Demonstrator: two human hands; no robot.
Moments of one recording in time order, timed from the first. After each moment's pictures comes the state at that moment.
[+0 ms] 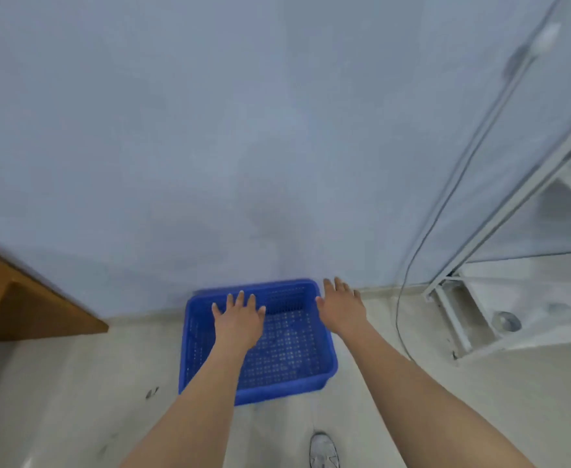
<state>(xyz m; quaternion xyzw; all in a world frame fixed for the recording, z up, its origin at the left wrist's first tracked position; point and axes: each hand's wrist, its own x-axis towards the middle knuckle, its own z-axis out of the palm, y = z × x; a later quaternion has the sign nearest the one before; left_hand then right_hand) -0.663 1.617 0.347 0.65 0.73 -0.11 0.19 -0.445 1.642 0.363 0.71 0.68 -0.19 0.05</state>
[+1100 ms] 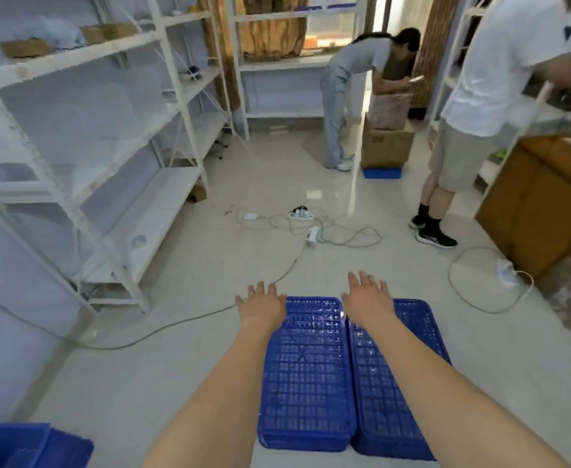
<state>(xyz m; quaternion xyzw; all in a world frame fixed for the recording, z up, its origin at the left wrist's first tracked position) -0.235 0.776 0.488 0.97 0.13 -0.17 0.10 -0.196 0.562 0.486 0.99 0.05 -0.14 -0.04</state>
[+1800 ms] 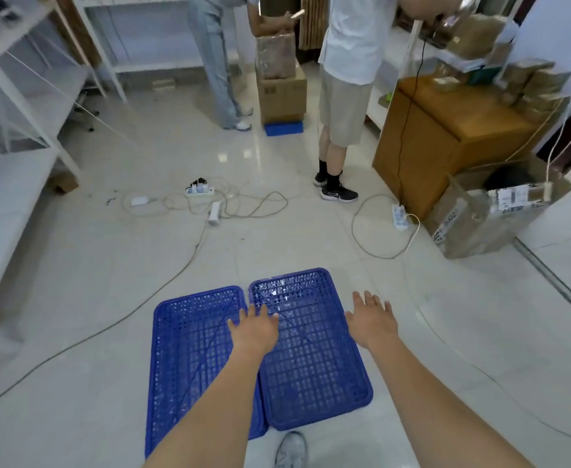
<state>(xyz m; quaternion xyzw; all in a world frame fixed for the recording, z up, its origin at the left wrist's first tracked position) -0.109 0.475 0.370 0.95 0.02 -0.30 0.10 -0.136 0.238 0.395 0.96 -0.13 -0.23 -0.06</state>
